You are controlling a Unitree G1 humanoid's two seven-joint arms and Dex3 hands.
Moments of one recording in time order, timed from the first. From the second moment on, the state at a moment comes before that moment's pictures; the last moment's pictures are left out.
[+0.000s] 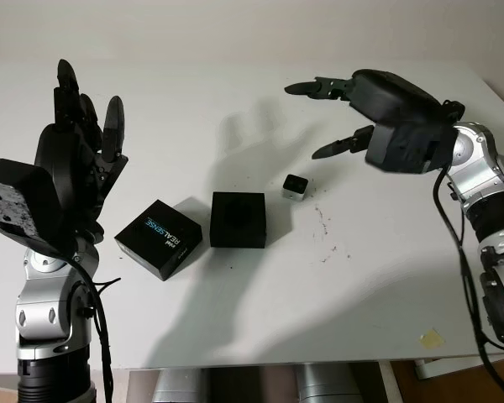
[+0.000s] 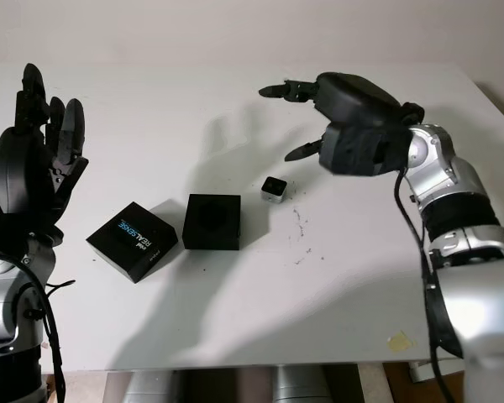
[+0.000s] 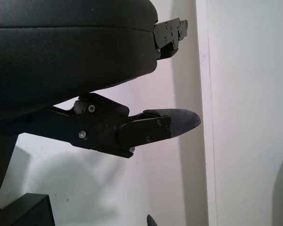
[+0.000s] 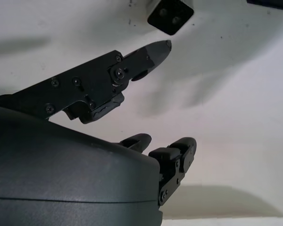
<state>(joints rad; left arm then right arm) -0.31 0.22 0.27 -0.28 -0.15 0.33 0.01 -1.08 -0.65 0.35 1.00 -0.66 -0.70 0.16</state>
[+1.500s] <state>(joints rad) -0.32 0.22 0.26 -0.26 -0.14 0.31 0.01 -1.20 -0.64 0.70 1.19 -1.00 -0.86 -0.25</state>
